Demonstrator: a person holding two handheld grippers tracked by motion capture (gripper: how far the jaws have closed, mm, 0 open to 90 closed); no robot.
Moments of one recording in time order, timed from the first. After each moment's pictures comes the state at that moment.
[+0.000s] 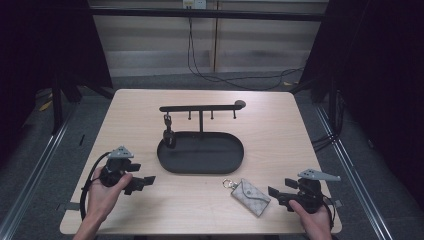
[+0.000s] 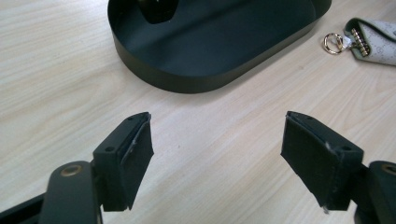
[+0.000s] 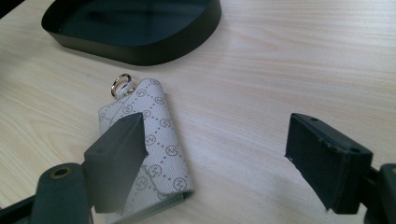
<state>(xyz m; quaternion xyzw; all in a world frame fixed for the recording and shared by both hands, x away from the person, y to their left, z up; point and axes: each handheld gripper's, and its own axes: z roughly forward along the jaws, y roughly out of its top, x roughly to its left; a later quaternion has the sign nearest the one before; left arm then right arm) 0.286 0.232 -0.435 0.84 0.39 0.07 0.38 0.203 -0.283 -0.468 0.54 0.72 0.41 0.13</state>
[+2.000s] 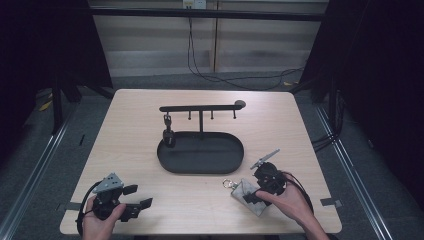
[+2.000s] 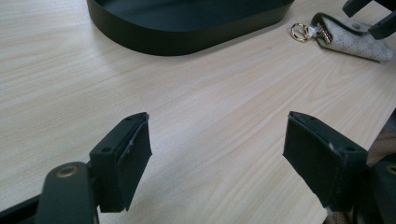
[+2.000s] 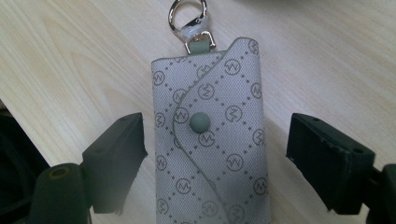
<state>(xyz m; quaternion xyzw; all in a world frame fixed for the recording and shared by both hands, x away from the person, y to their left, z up) 0.230 0.248 -0.464 0.81 0.39 0.06 0.43 0.262 -0.201 -0.456 0.43 0.88 0.21 -0.01</state>
